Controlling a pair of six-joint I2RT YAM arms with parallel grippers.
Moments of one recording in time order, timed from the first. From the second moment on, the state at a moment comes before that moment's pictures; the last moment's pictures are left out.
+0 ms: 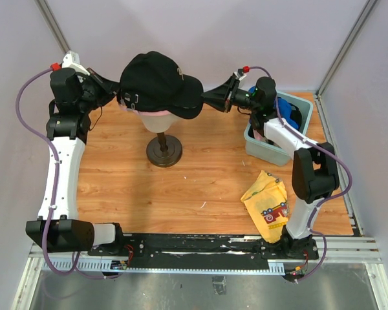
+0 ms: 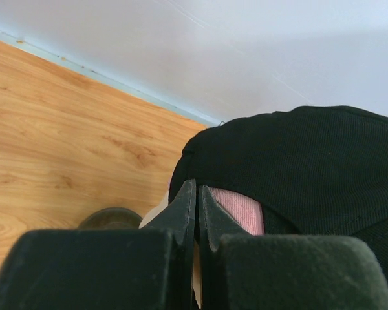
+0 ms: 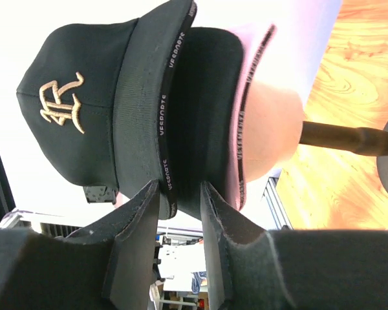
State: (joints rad) left arm 0.07 1.29 1.51 -0.42 0.22 -0.63; right arm 0.33 1.83 1.39 0.57 -0.91 1.51
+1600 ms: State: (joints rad) left arm 0.06 1.25 1.50 -0.48 0.12 -0.69; right arm 0.31 1.80 1.57 -0.04 -0.84 1.09
